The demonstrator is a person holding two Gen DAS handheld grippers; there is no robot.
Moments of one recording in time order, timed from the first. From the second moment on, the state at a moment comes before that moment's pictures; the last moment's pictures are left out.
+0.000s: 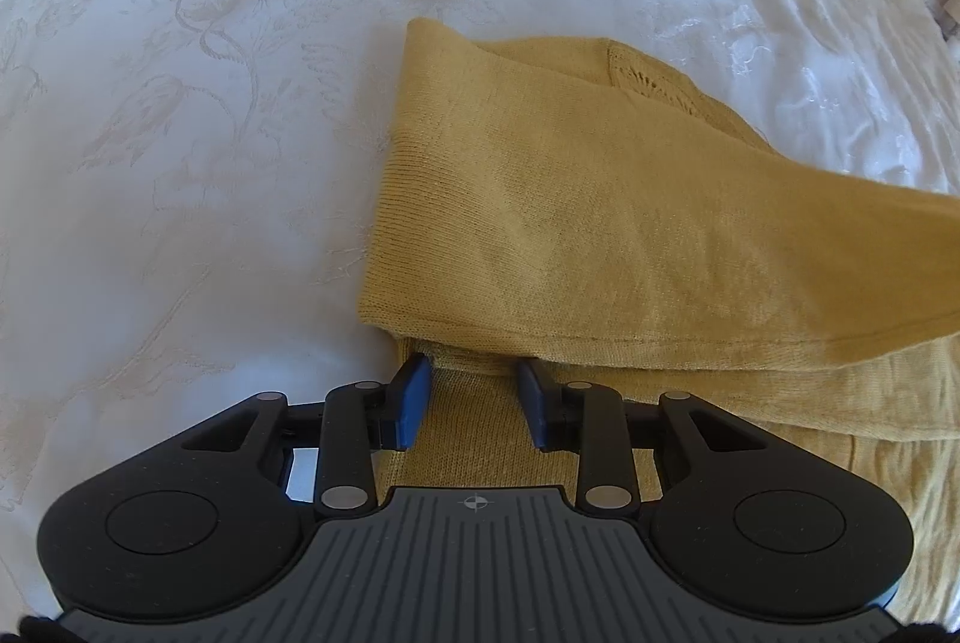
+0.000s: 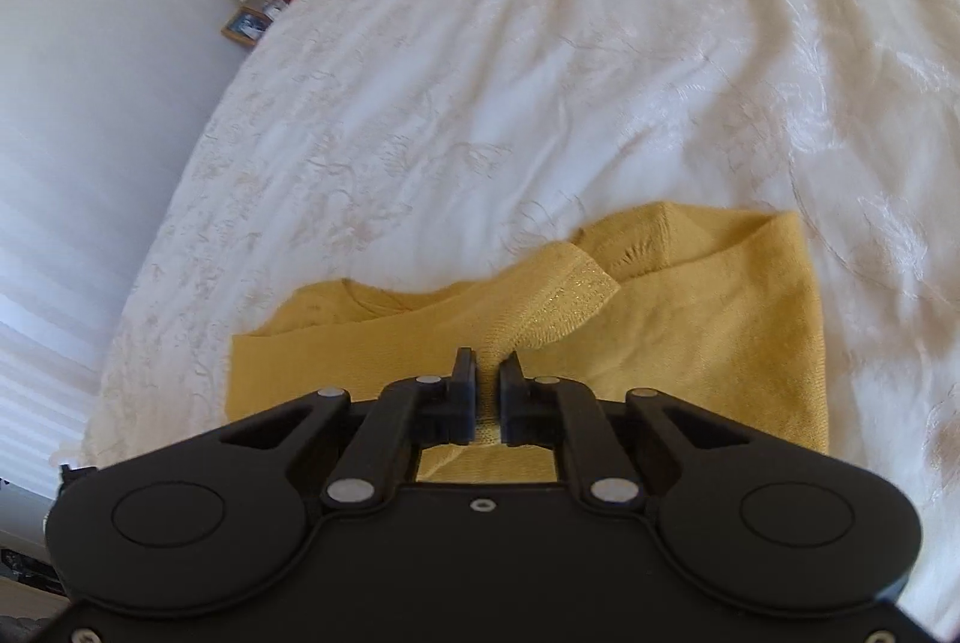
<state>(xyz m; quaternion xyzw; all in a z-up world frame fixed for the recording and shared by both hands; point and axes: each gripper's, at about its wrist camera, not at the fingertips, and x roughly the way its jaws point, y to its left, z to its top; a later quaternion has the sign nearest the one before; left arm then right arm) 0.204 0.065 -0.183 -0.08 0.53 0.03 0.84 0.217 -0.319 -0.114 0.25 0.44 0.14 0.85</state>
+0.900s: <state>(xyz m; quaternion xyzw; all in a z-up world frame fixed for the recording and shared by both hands) 0.192 0.049 -0.123 0.00 0.50 -0.02 0.87 0.200 -0.350 -0.149 0.12 0.51 0.00 0.85</state>
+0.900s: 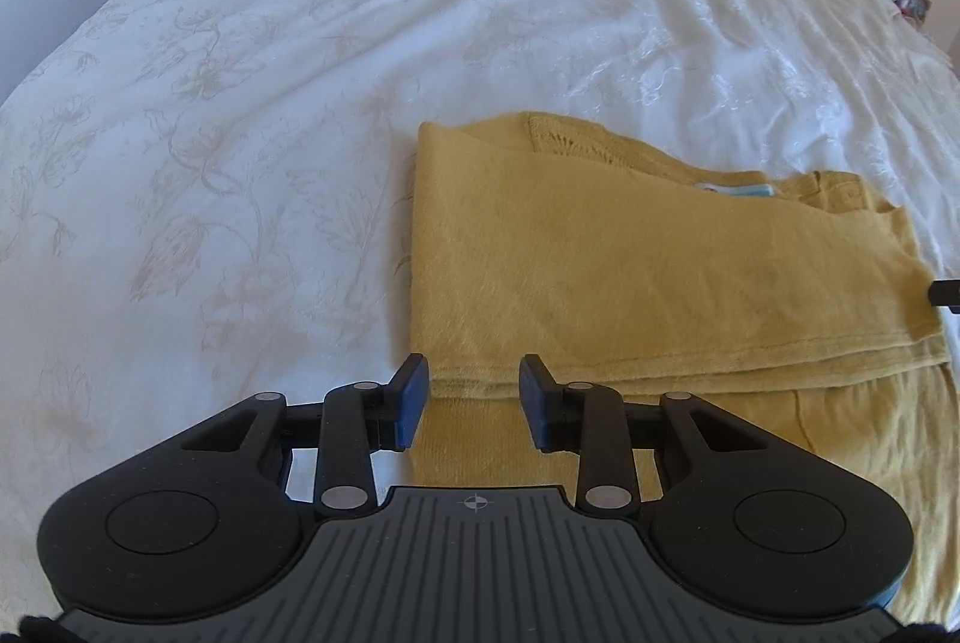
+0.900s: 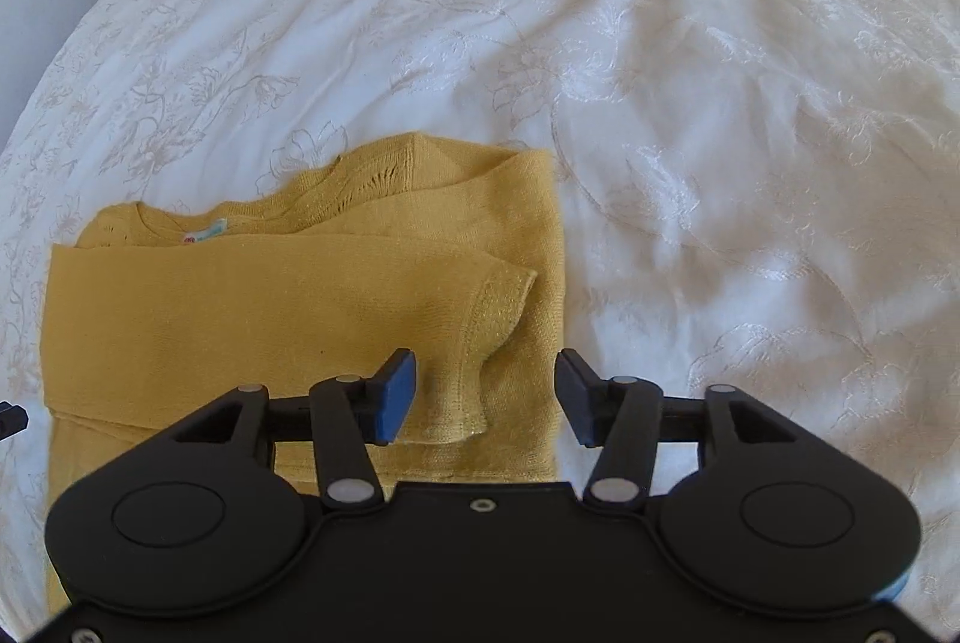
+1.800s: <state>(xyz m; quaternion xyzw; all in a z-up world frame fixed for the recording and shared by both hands) 0.255 0.070 -0.177 0.01 0.53 0.03 0.85 0.203 -0.368 -0.167 0.13 0.52 -0.02 0.84</state>
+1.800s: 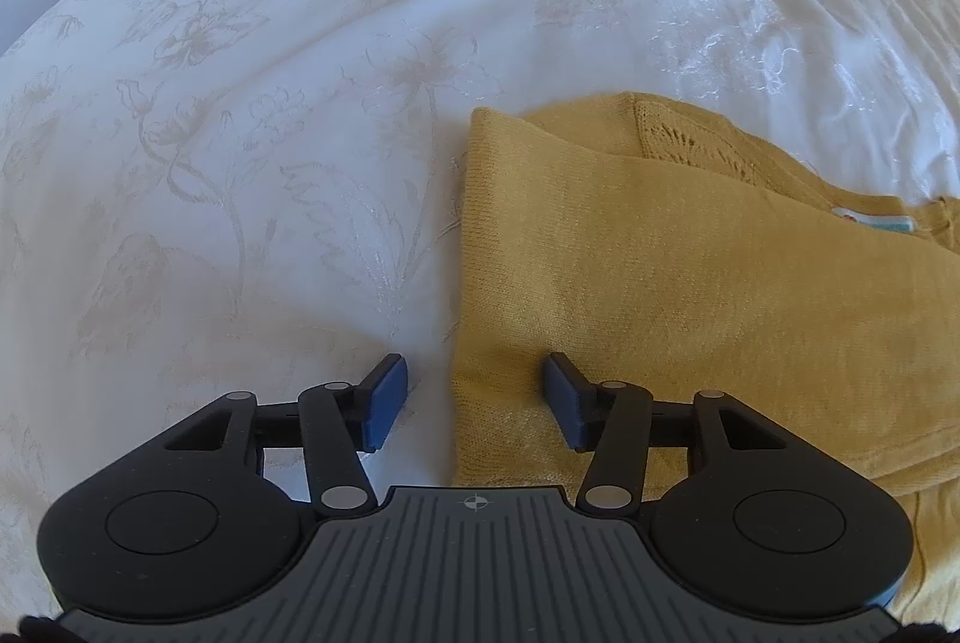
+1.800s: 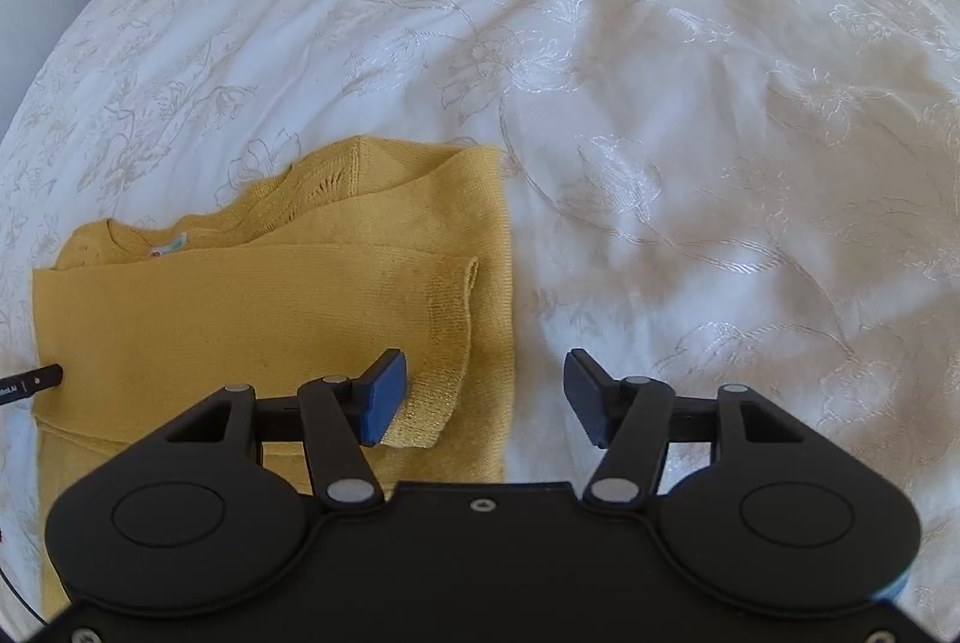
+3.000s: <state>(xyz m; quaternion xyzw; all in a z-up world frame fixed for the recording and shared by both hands) 0.073 0.038 -0.131 0.00 0.54 -0.02 0.84 0.065 -0.330 -0.144 0.13 0.52 0.07 0.84</state>
